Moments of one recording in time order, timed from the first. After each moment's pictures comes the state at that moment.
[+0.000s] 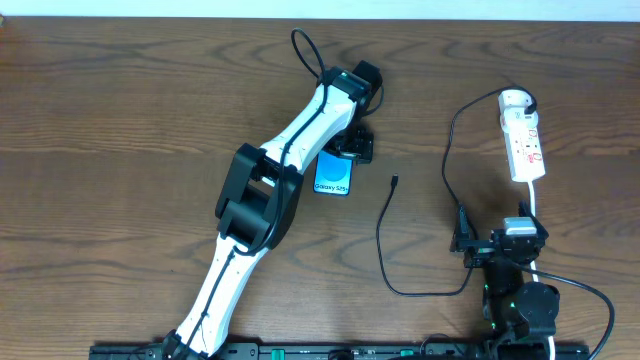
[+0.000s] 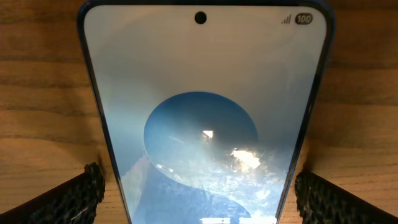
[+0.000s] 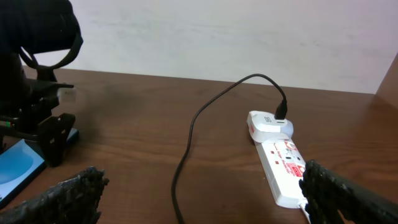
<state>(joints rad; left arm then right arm) -0.56 2.49 2.15 -1.25 0.00 -0.43 0.05 0.01 0.01 -0.07 0.02 -0.06</state>
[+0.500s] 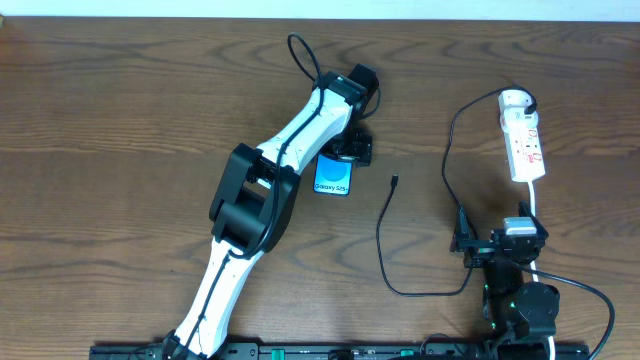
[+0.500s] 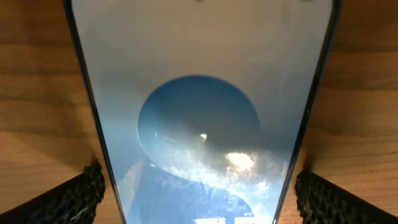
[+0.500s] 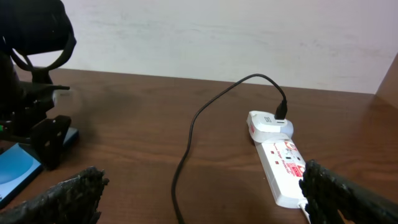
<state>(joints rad) -0.56 2.44 2.05 -1.18 0.02 -0.43 0.05 0.01 0.01 -0.07 0.02 -0.06</state>
